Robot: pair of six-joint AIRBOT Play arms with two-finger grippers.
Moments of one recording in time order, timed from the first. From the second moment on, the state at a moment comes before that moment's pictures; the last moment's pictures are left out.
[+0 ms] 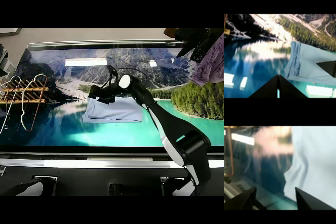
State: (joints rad) left arm 0.19 -1.25 1.97 1.26 -1.67 -1.74; right arm 0.52 -1.82 1.76 -0.82 0.97 1.77
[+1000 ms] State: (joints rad) left arm 0.19 -1.25 1.97 1.27 -1.67 -1.74; right arm -0.16 -1.78 1.51 -0.75 1.35 1.35
